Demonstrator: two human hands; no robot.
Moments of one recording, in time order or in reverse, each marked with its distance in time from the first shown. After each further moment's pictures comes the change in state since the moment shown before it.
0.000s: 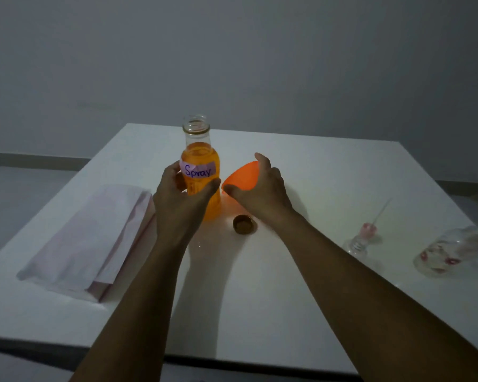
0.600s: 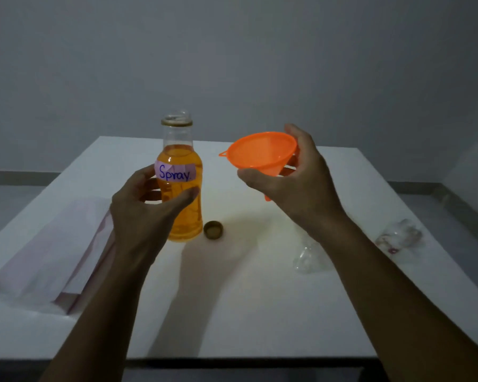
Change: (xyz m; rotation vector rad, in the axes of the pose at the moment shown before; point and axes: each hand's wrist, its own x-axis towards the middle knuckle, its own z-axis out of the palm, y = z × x) left_hand -0.033 0.038 -0.024 -0.063 -0.004 0.204; right_hand -0.081 -0.010 -0.128 0.307 0.238 -0.183
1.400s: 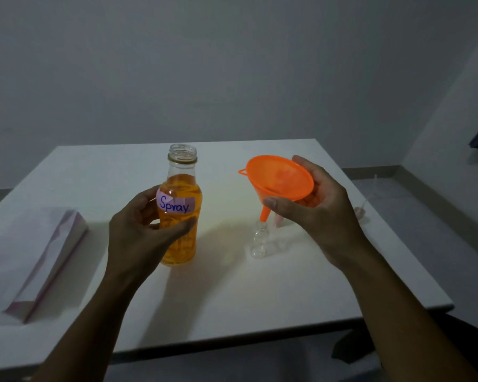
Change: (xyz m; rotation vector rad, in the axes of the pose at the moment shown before) left_hand -0.052 0.021 0.032 -0.049 -0.293 0.070; right_hand -0.053 0.056 -0.095 0.177 0.001 0.089
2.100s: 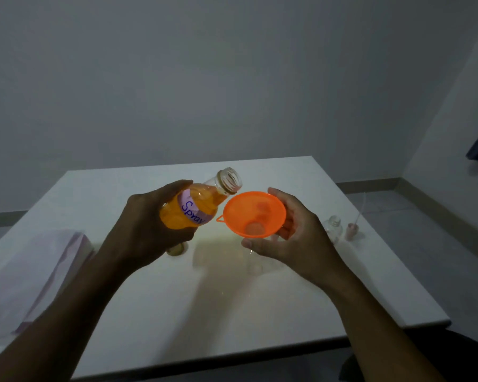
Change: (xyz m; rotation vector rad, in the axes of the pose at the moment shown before) left_hand 0.039 0.046 -0.011 0.481 -0.258 0.353; right_hand -0.005 0.012 0.005 -0.118 -0.148 -0.067
